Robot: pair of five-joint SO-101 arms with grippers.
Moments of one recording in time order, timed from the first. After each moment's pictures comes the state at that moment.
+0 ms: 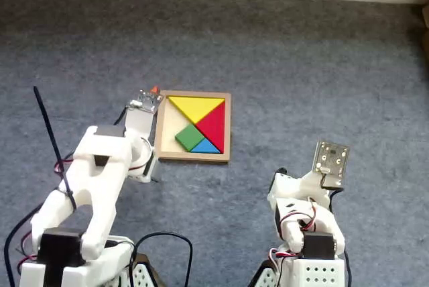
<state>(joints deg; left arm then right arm) -2.5 -14.6 50.6 57.6 -6.9 -4.5 -102.9 96.0 57.9 -10.4</state>
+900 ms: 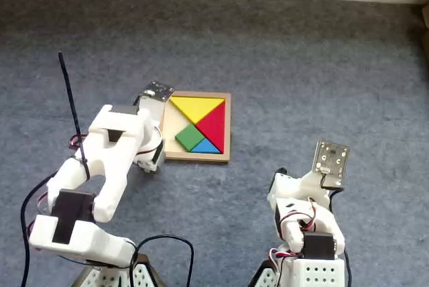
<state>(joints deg) -1.5 2.6 36.4 61.4 -6.5 -4.5 -102.9 96.0 57.9 -10.4</state>
